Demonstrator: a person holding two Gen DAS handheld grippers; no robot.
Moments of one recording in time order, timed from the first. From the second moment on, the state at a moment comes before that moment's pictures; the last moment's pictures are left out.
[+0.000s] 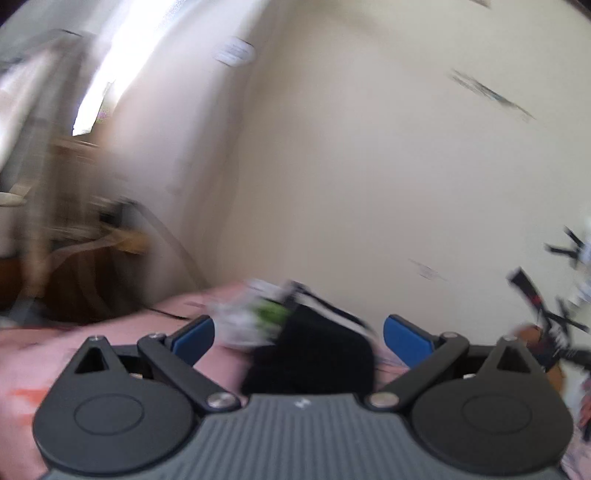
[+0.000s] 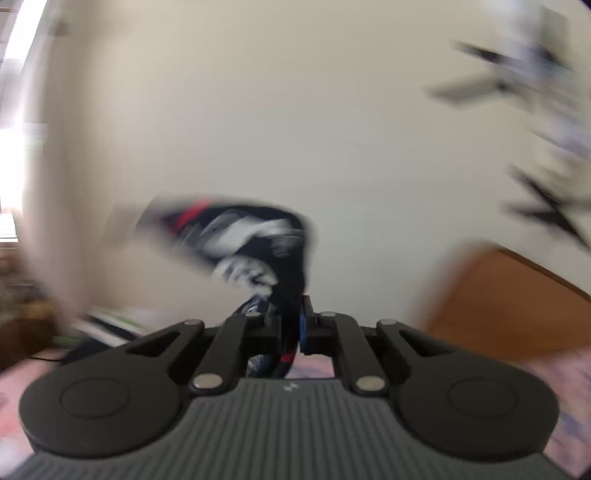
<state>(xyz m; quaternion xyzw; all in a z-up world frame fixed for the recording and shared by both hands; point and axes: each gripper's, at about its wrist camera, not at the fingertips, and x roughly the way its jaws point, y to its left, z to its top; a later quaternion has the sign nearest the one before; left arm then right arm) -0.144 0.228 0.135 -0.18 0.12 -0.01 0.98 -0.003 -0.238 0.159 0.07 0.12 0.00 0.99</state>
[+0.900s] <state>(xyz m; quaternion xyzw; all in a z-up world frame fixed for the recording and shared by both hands) 0.133 0.061 0.050 -0.16 0.34 -0.11 0.92 -0.014 -0.290 0.068 0.19 0.18 0.05 0.96</state>
